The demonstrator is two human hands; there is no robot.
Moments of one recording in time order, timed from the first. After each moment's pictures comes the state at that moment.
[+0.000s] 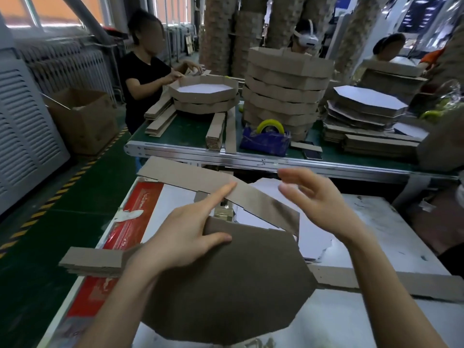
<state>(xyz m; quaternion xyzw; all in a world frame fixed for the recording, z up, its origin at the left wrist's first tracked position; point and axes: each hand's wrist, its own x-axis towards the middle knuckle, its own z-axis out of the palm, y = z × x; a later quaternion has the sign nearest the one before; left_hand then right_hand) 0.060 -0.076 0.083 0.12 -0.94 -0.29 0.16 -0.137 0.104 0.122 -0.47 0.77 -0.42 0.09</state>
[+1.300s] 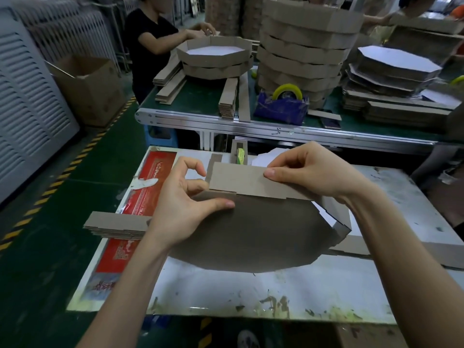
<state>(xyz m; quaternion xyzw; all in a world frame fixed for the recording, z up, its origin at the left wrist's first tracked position) 0.097 -0.076 0.057 0.19 -0.76 -0.54 0.31 -0.101 0.069 0.136 -0.49 0.76 -0.34 0.25</state>
